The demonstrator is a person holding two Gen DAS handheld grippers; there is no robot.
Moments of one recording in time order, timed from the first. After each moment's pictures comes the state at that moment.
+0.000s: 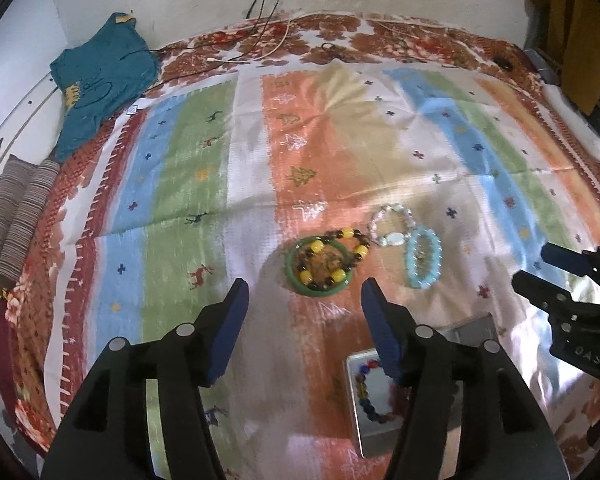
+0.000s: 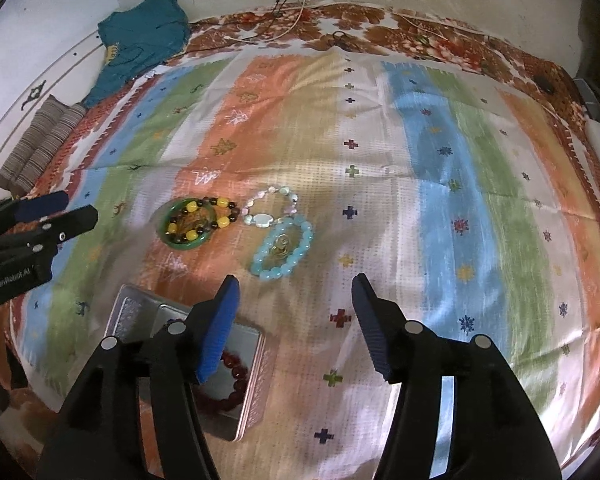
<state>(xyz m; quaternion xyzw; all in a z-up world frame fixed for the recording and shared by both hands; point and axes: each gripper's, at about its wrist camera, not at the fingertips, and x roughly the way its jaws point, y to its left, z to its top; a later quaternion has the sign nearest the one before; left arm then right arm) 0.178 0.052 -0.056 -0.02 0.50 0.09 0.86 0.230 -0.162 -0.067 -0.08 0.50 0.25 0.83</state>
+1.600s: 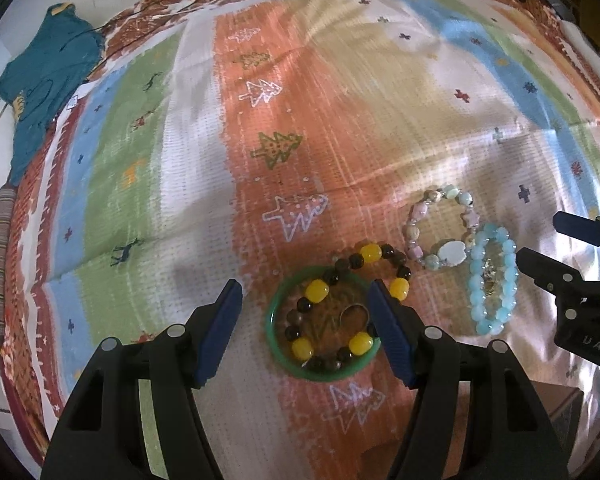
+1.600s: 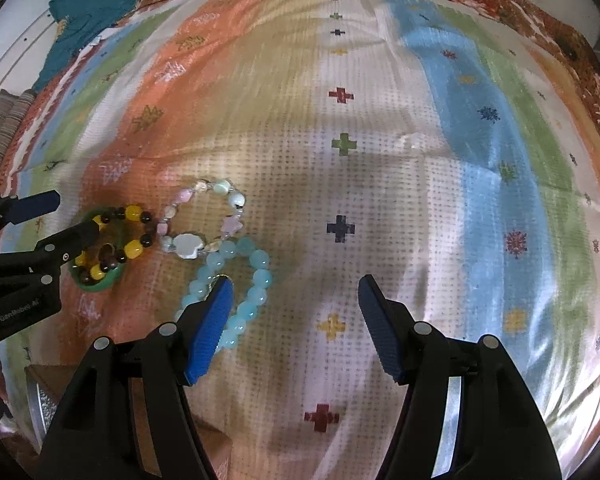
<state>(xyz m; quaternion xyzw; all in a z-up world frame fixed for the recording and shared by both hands) 0.288 0.054 -0.159 0.03 0.59 0.06 0.80 0.324 -0.128 -0.163 -0.10 0.58 0.21 0.78</state>
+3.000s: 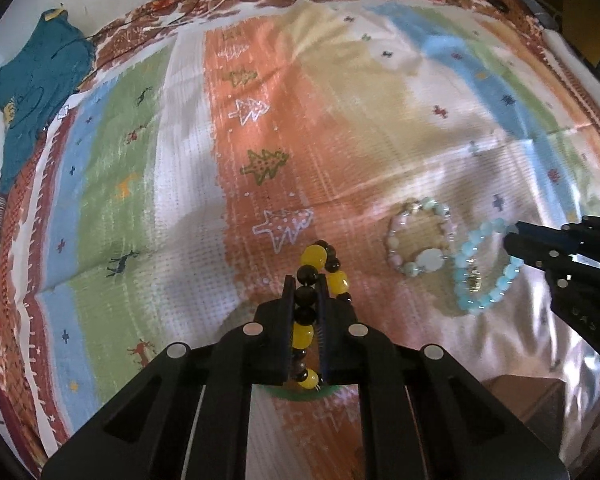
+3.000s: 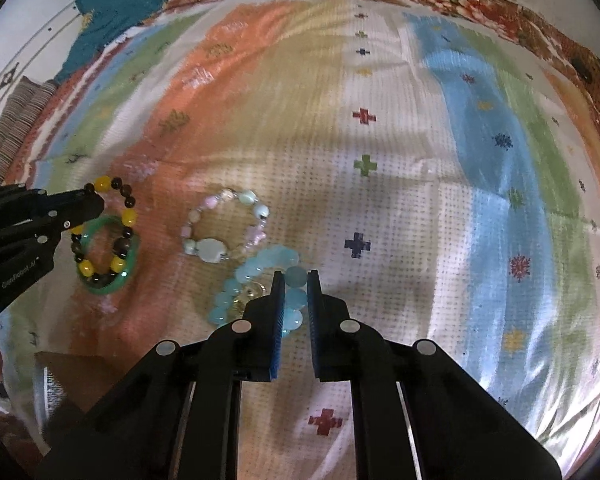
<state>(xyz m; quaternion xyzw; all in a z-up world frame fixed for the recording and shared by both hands) 0.280 0.055 -0.137 0.01 0.57 0.03 0.82 0.316 -0.123 -0.145 -0.10 0.56 0.26 0.78</state>
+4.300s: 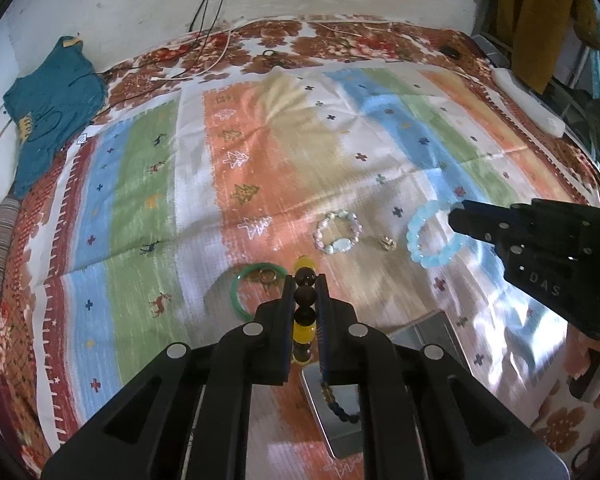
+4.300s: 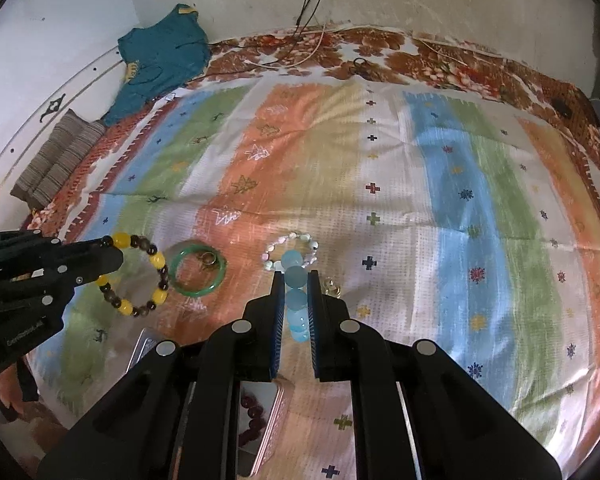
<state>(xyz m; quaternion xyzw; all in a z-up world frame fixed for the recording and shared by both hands) 0.184 0.029 -0.041 -0.01 0.49 -0.01 0.87 0.250 -0.147 -0.047 -0.07 0.47 0.29 0.83</state>
